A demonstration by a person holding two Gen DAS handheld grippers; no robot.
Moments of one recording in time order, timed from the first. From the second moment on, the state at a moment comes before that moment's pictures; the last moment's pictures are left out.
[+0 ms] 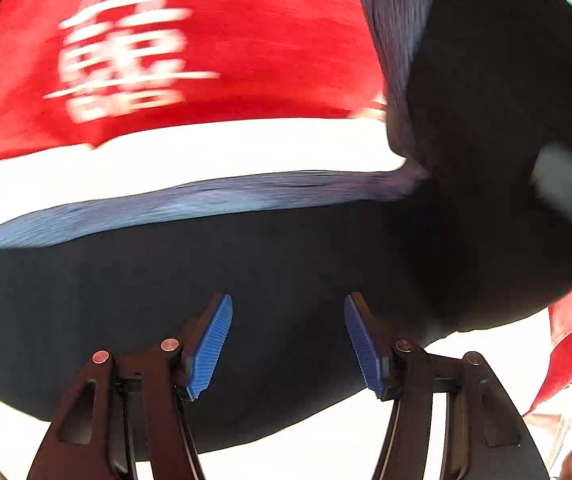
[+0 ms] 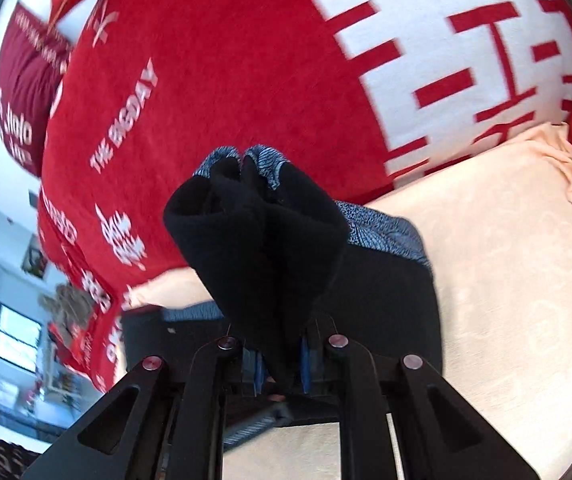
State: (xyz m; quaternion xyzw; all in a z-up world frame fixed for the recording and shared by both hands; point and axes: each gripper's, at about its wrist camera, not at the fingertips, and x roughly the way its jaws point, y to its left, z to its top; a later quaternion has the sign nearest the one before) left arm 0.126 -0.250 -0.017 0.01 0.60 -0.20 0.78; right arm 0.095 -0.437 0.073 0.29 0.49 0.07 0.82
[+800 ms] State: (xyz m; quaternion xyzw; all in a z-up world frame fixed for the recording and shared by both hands) left arm 0.146 -0.118 -0.007 -0.05 0.64 -0.23 0.73; right arm 0.075 -0.335 0.045 0.12 0.59 0.05 0.80
